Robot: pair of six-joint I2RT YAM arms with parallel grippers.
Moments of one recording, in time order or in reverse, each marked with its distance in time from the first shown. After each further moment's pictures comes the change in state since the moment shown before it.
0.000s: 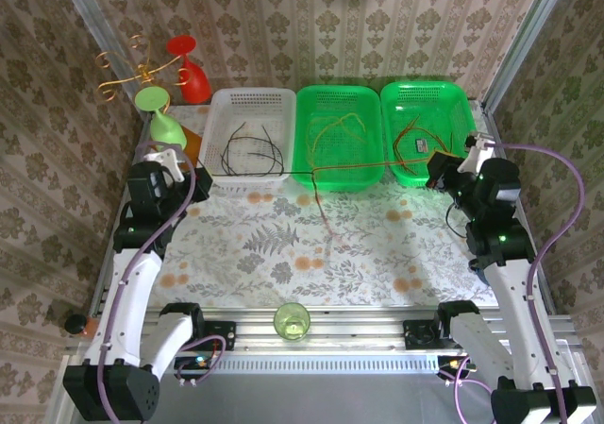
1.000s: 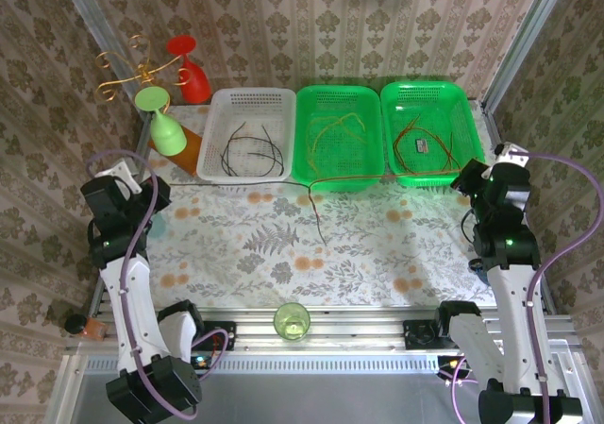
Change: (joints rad) left arm 0.416 -0.054 -0.001 -0.109 0.132 0.074; right arm -0.115 -0.031 0.000 -0.138 0.340 -0.025
